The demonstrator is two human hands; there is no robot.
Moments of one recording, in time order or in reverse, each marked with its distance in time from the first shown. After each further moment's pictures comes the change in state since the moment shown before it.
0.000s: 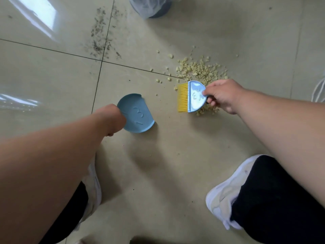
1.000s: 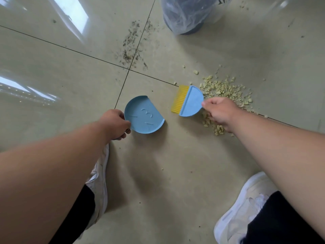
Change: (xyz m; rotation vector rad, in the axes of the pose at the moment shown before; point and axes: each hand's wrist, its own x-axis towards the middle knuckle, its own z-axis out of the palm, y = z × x) left_hand 0.020 -0.056 -0.007 -0.515 0.062 -0.001; right_hand 0.019 -0.011 0.068 -0.154 -0.077 -0.138
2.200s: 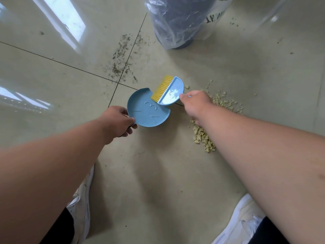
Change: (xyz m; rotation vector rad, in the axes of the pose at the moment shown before) left_hand 0.029 0.067 0.013 -0.200 -0.003 0.067; right_hand 0.047 -0.065 0.034 0.019 0.129 -0.080
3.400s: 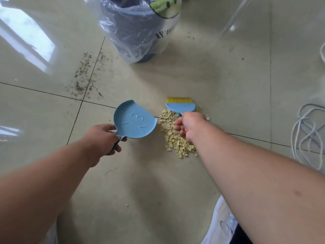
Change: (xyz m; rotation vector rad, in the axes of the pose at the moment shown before) left_hand -0.025 0.033 0.049 -0.106 -0.091 0.028; right_hand -0.008 0.046 -0.067 0.435 0.123 0.501
